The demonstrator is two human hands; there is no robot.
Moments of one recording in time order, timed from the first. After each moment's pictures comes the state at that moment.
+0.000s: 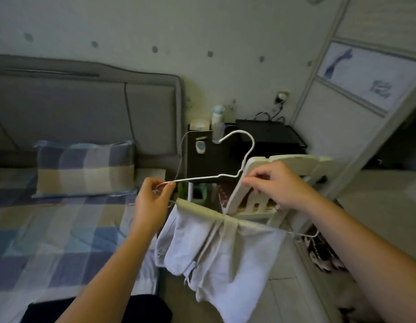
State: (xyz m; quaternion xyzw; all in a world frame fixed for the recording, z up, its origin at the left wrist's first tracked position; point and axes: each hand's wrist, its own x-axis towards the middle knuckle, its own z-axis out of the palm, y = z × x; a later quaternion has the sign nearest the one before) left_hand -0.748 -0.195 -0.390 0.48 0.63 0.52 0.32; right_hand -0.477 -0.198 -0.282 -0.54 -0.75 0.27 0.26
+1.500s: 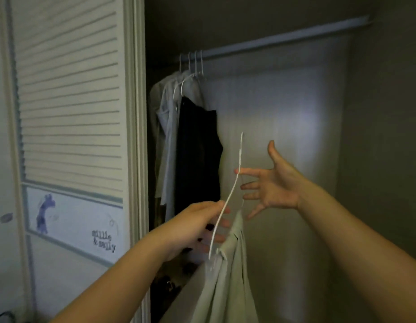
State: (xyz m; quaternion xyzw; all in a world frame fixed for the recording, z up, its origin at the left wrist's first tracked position) left_hand 0.002 0.021 -0.081 0.81 0.03 0.07 0.58; right_hand 0.167 -0.141 -0.025 -0.57 -0.26 0.37 0.69
